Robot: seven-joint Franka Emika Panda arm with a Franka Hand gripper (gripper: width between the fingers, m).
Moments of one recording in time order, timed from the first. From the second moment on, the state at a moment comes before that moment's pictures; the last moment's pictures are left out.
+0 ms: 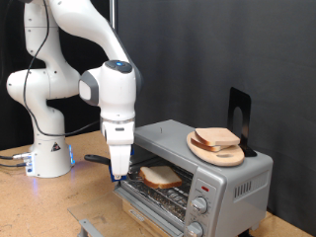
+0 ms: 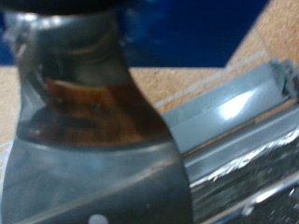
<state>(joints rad) -0.11 -0.06 0.15 -2.55 0.02 2.44 -0.32</state>
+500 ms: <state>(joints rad) -0.12 -0.10 0.12 -2.60 0.03 2.42 -0.40</state>
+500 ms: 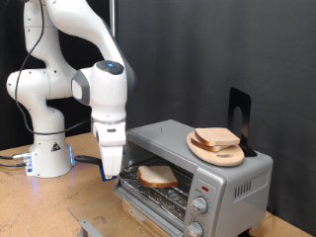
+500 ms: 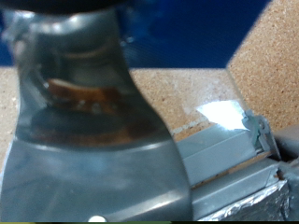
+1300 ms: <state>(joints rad) -0.12 -0.13 0.12 -2.63 0.10 2.50 -0.39</state>
